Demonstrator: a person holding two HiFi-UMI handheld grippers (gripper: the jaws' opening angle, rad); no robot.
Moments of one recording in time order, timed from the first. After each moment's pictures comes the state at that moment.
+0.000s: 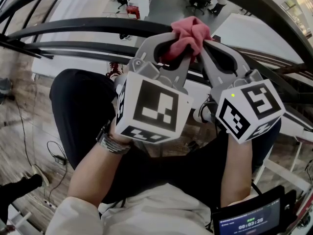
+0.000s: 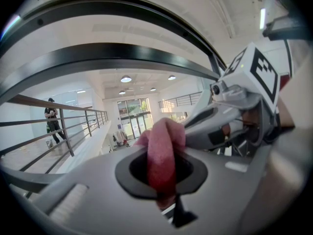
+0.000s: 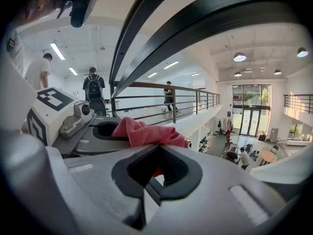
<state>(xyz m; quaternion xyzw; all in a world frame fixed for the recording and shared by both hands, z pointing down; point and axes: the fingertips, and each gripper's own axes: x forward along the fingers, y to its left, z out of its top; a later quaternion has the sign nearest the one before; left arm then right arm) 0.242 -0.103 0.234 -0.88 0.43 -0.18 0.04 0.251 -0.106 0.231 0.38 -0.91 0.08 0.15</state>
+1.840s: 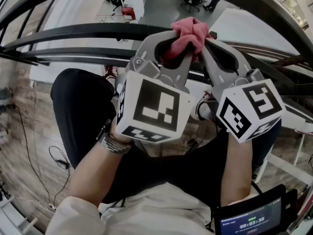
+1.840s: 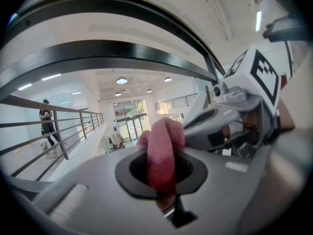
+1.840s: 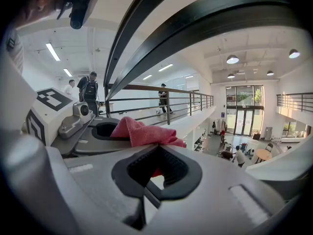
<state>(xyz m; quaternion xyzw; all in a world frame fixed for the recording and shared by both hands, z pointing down) 0.274 -0.106 0.230 -0.89 0.41 -0.17 0.06 0.283 -0.109 0.230 0.41 -0.90 0.08 0.13</state>
